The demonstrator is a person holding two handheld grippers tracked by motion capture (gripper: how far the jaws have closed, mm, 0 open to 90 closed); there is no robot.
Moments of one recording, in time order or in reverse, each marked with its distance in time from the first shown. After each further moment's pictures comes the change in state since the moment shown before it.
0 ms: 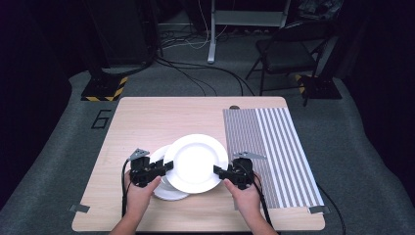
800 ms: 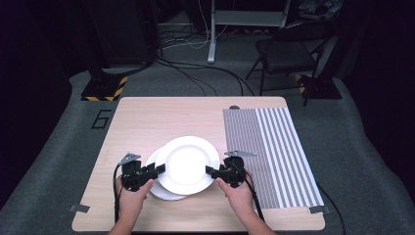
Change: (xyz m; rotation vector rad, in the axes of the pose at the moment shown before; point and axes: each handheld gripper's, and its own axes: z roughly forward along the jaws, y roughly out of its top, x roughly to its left) left arm 0.015 -0.009 -0.018 -0.006 0.052 -0.031; right arm 0.011 0.002 0.021 0.046 0.051 -0.006
